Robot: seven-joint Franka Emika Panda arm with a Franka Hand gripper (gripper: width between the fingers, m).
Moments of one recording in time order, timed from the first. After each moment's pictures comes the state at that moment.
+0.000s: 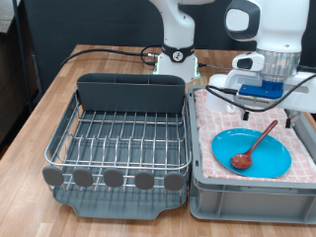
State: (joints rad) arm 0.05 0.21 0.29 -2.30 -0.33 2.70 1.78
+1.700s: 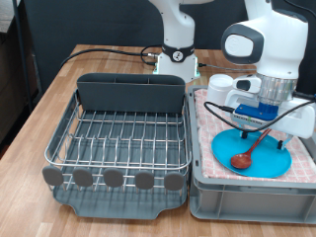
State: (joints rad) arm 0.17 0.34 0.16 -2.28 -0.60 2.78 2.18
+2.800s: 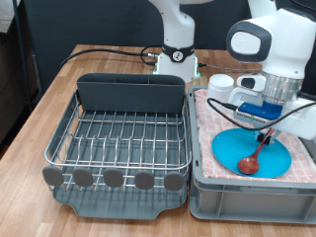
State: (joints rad) arm 0.19 0.33 0.16 -2.24 -0.60 2.71 2.22
